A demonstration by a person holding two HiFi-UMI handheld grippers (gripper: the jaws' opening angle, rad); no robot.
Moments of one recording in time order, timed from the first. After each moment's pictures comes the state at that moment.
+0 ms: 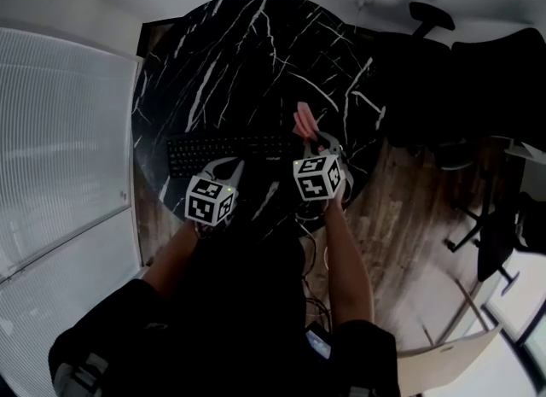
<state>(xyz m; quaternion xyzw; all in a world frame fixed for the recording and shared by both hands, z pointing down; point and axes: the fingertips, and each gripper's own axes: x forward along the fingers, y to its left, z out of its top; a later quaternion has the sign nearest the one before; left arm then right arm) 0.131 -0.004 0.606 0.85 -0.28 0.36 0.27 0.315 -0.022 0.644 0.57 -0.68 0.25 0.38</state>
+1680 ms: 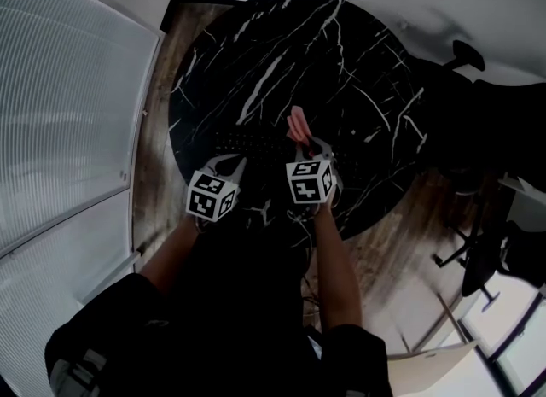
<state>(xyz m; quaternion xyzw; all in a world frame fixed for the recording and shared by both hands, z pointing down) -0.015 -0.041 0.613 0.84 -0.31 0.33 0.31 0.139 -0.068 0.647 0.54 -0.70 0.26 0.38</state>
